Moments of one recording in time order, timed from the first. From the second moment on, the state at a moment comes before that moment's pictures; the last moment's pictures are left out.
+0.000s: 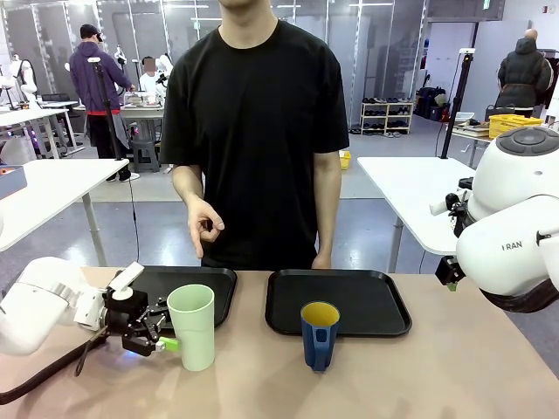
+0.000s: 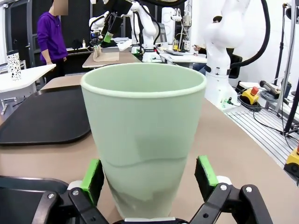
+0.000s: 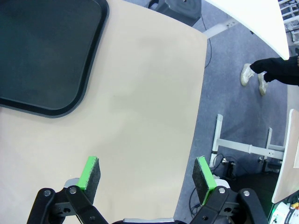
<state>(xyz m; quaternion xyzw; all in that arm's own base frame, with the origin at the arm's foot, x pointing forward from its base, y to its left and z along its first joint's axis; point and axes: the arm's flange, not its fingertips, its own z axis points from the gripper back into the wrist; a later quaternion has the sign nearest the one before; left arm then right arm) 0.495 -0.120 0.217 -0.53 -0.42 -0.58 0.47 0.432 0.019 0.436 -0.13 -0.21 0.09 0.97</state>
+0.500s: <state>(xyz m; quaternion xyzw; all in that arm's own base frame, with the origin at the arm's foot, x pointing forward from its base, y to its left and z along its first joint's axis) 0.500 -0.149 0.204 -0.54 -0.40 -0.59 0.45 0.432 0.019 0.436 -0.13 -0.21 0.09 0.97</state>
